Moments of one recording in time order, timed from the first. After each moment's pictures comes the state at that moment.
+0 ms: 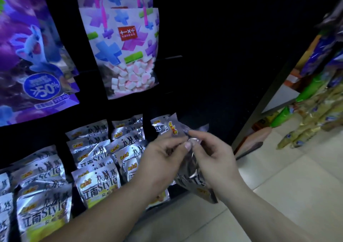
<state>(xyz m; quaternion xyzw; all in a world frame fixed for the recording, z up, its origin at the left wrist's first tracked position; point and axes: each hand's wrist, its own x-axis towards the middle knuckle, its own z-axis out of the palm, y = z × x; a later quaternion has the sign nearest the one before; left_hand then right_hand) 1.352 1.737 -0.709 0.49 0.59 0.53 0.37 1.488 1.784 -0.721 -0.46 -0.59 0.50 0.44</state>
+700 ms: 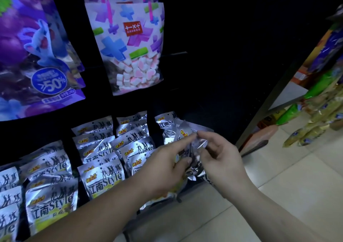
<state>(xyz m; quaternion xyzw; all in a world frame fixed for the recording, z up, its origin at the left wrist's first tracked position) 1.331 1.733 -0.738 0.64 0.60 0.34 0.34 1.495 1.777 -0.721 -0.46 -0.60 0.51 0.40</state>
